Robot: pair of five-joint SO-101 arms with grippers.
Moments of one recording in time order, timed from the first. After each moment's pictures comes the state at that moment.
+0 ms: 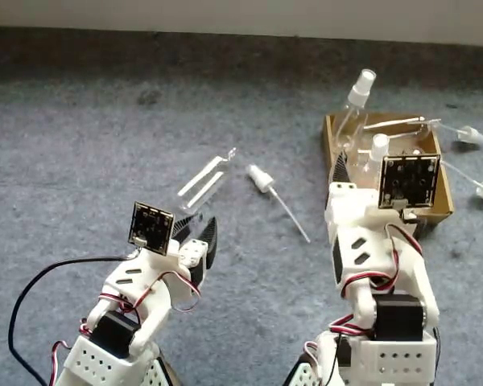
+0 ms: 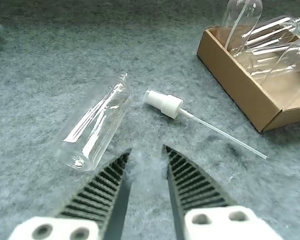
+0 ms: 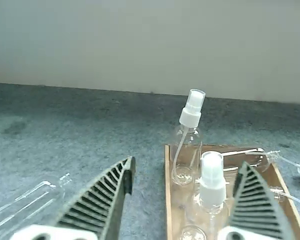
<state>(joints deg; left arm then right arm) 20.8 -103.8 95.9 40.9 16.4 -4.2 -74.9 53.0 44.1 4.2</state>
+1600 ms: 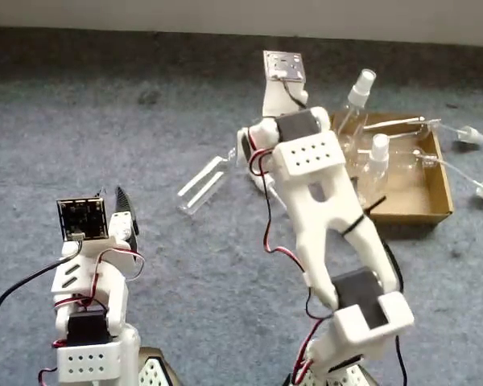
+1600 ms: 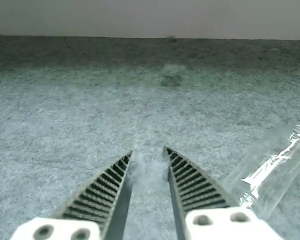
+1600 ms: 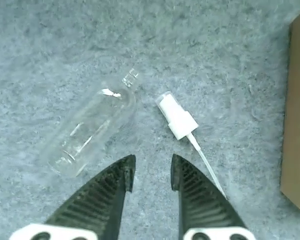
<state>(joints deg) -11.9 -103.8 95.9 35.9 3.8 -24.4 3.7 -7.7 76.6 -16.3</state>
